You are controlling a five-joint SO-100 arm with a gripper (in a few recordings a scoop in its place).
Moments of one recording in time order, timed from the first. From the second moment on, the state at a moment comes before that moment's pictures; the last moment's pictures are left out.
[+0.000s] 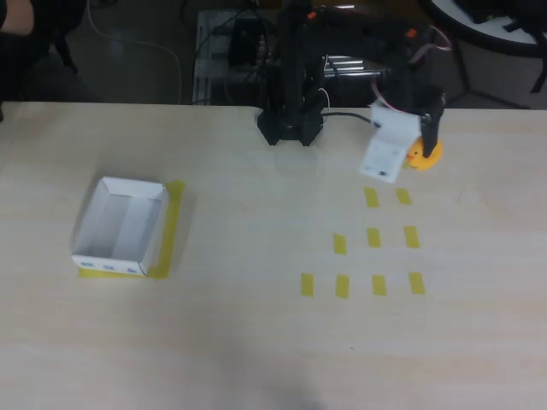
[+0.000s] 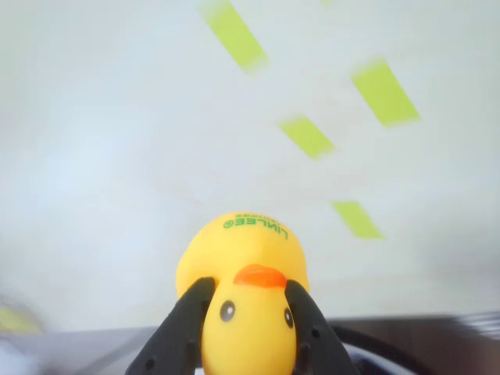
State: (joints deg) arm -52.9 100.5 82.0 87.0 -2.4
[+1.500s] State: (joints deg) arm 51.7 116.3 116.7 39.7 -7.4
